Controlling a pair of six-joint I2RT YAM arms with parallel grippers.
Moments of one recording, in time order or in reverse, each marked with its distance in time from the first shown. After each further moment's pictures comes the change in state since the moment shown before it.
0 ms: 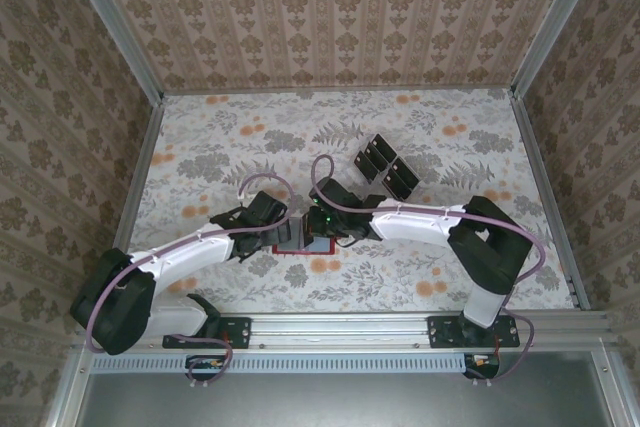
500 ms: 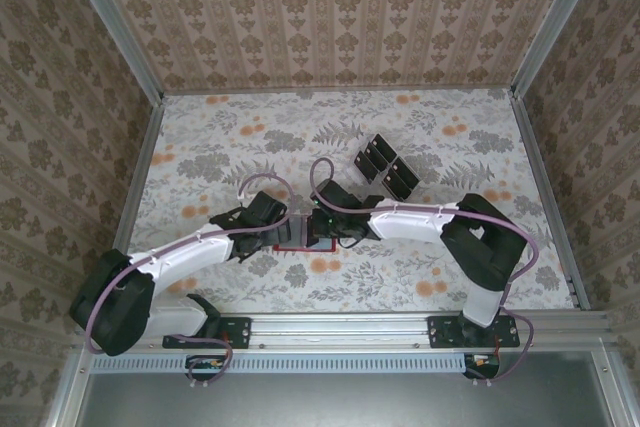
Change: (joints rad) left arm -0.008 -0.008 0.000 0.001 0.002 0.000; right arm -0.030 0.026 -0.008 -0.009 0.032 -0.067
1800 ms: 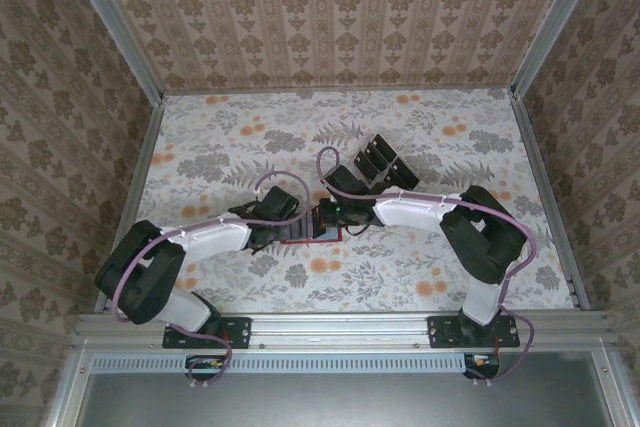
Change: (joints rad) left arm -0.005 0.204 0.055 0.143 0.025 0.060; right arm -0.098 0.026 0.035 -0.029 -0.100 -0.119
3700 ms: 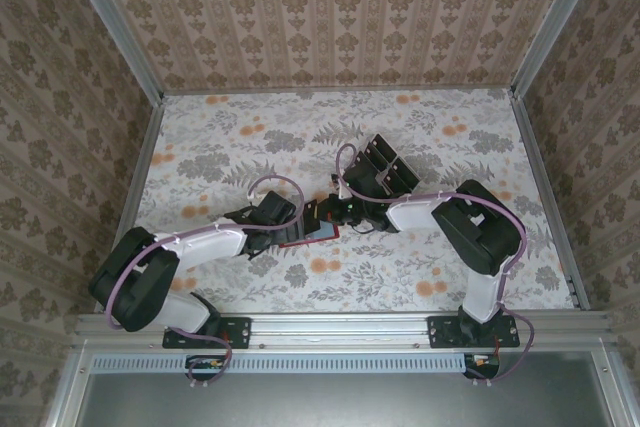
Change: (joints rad) left arm -0.004 -0.049 -0.047 -0.013 -0.011 -0.072; right arm -0.107 0.041 -0.206 0.524 -0.328 0.110
